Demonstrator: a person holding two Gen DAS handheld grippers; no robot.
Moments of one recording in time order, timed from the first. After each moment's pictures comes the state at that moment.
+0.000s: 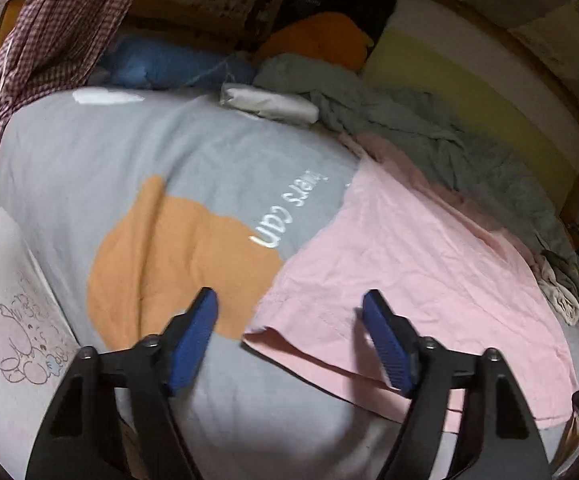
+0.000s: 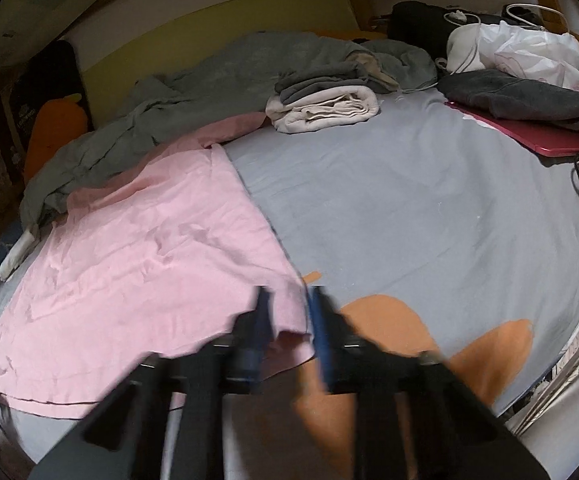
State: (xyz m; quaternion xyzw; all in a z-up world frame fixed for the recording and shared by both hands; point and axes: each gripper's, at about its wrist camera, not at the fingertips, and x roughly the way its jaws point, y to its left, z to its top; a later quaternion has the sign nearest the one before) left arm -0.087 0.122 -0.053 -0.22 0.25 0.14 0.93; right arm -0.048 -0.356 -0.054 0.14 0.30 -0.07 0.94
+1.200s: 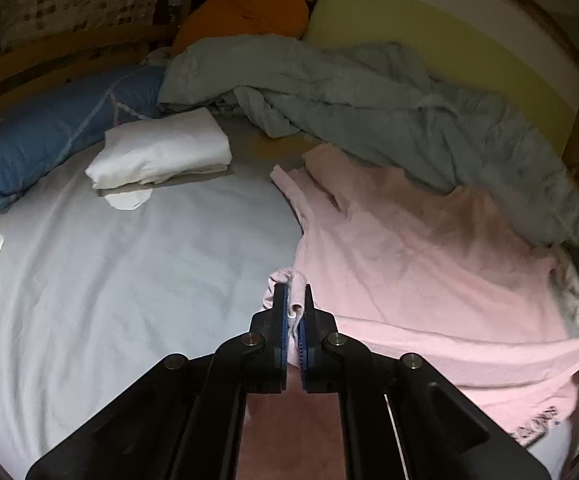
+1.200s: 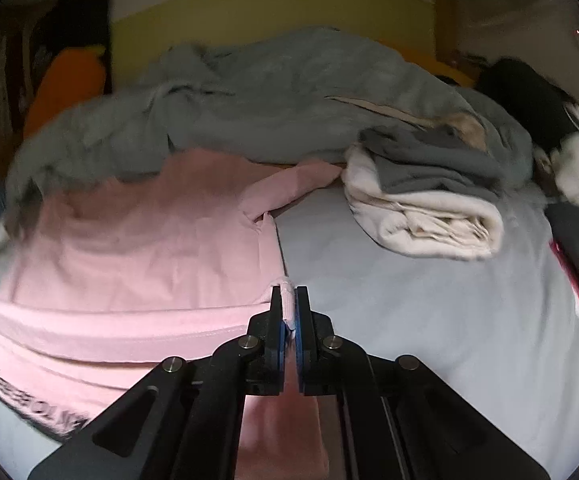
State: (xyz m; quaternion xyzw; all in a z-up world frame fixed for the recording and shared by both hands) left arm 0.157 0.146 0.014 -0.13 0.34 0.09 0.93; right arm 0.171 -0.320 0.009 0.01 0.33 -0.03 0.94
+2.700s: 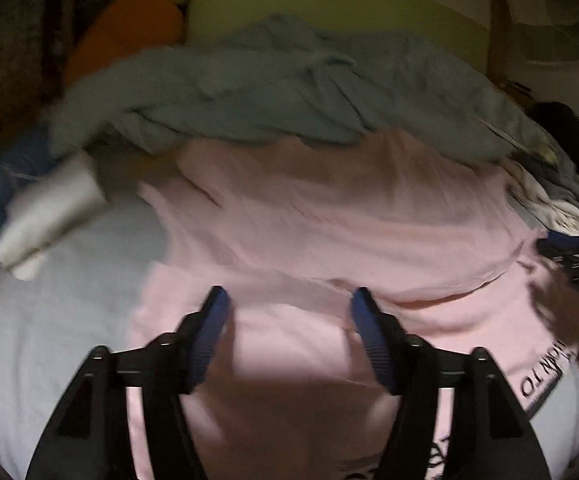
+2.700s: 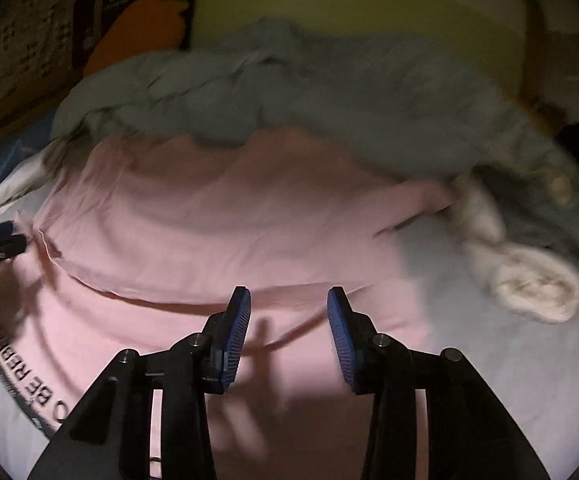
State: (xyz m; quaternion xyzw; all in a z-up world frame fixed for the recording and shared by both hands) left arm 0.180 0.074 0.017 0.00 0.34 -0.04 0.94; right arm 0.206 -0.238 0.004 -0.07 0.33 0.06 0.94
